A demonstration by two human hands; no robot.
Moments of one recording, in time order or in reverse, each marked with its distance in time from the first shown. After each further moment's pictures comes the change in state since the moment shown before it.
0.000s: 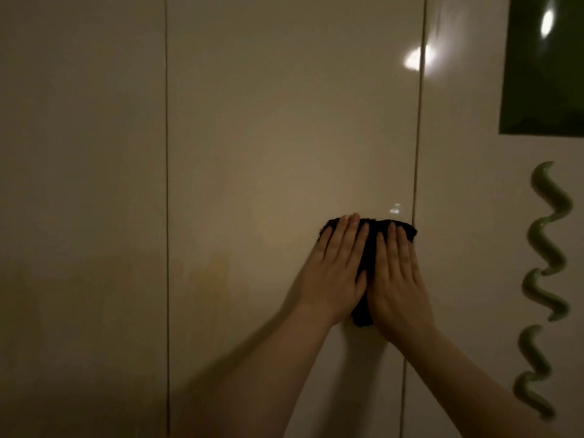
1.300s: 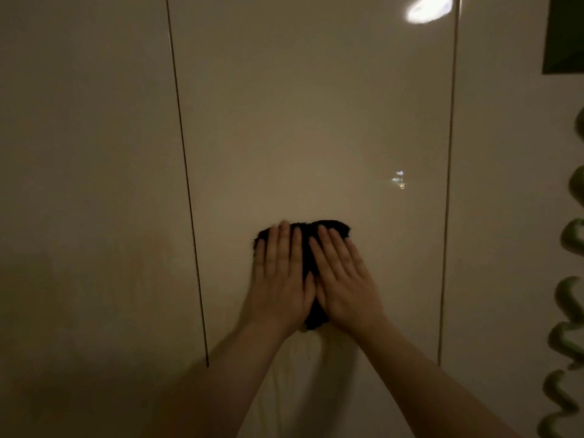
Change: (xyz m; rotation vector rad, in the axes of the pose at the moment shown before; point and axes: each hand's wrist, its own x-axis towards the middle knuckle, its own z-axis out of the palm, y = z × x) left_hand -0.111 -0.092 0.014 -0.048 0.040 -0.172; right_hand -0.014 -0.125 0.042 0.181 0.133 -0.182
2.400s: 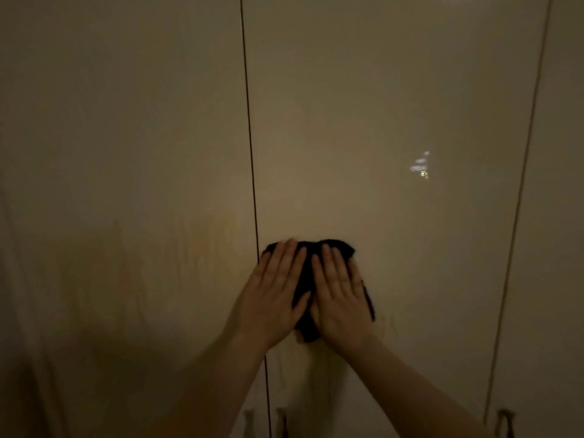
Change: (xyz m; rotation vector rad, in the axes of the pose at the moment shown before) left_hand -0.069 -0.106 -0.011 0.133 -0.185 0.156; right_hand -0.015 -0.115 0.040 0.001 -0.071 0.103
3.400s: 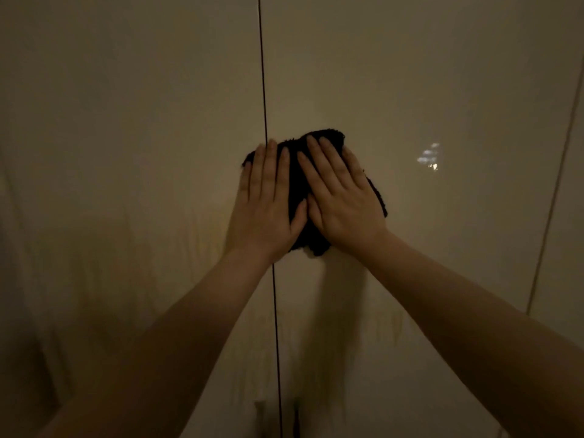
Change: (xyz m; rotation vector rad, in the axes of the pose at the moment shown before) left_hand 0.087 -0.055 -0.055 -0.050 0.219 -0.173; right_hand 0.147 0.023 -0.036 -0.074 0.101 -0.229
